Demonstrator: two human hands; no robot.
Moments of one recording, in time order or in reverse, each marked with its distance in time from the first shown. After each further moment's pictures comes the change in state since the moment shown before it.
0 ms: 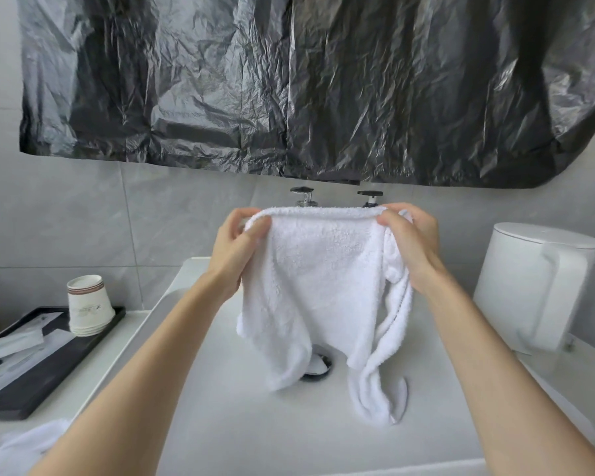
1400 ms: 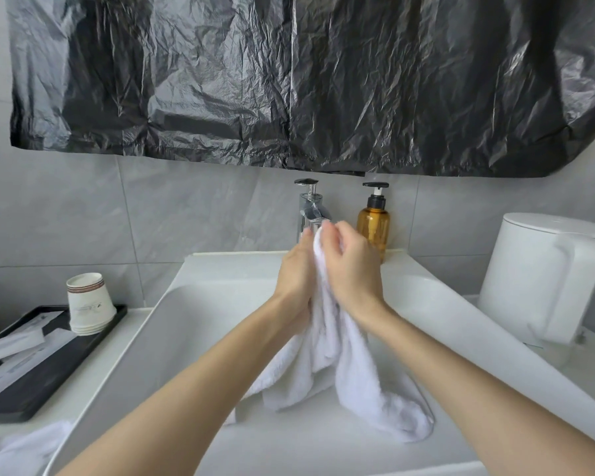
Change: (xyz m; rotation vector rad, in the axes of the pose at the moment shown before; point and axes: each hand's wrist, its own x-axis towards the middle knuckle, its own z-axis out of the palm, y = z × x) left_hand -0.047 -0.007 0.064 -0.280 -0.204 -0.263; right_hand -0.060 0.016 0.071 -0.297 -0.028 -0.354
